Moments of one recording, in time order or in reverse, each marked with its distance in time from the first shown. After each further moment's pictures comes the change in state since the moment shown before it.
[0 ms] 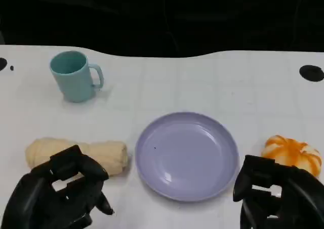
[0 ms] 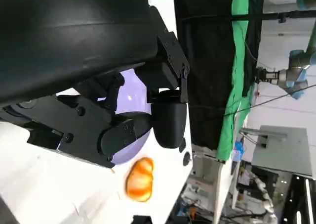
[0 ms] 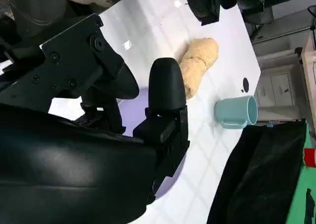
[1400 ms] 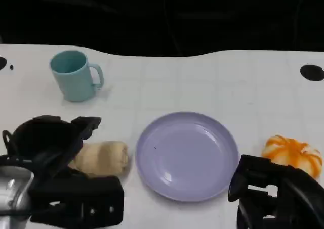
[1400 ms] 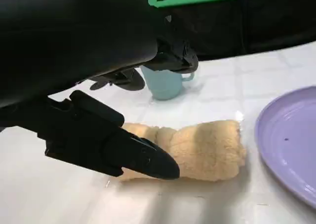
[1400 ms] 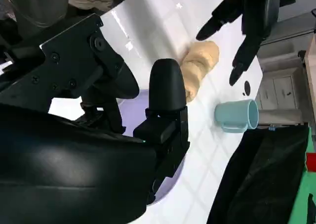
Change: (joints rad) left arm -0.478 0.398 -0.375 0.259 1.355 0.015 -0.144; right arm -0.014 -0.009 0.025 -0.031 -0.002 0.037 -0.026
